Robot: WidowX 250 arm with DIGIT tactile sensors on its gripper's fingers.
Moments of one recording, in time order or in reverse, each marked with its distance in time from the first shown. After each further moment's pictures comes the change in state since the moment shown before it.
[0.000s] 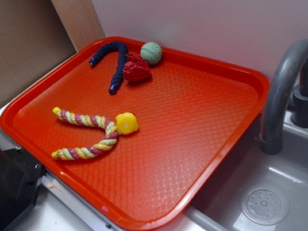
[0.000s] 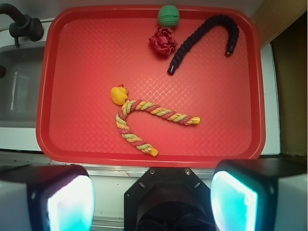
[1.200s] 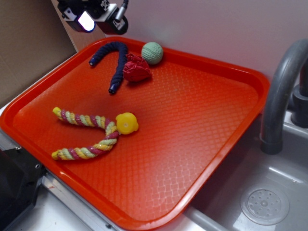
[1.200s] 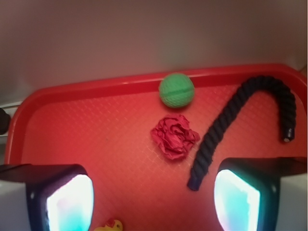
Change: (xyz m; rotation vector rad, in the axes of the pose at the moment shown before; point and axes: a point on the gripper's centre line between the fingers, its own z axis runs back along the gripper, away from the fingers) arm 0.133 0.013 -0.114 -0.072 -0.215 0.101
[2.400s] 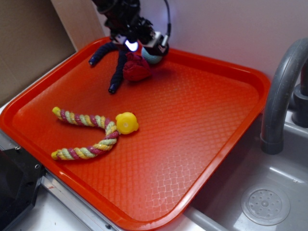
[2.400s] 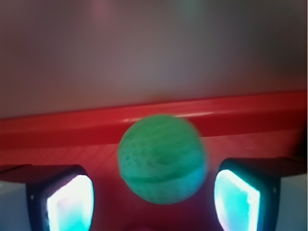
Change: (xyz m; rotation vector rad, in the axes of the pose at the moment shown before) arm 0.045 0.024 -0.121 -0.009 -0.031 -0.007
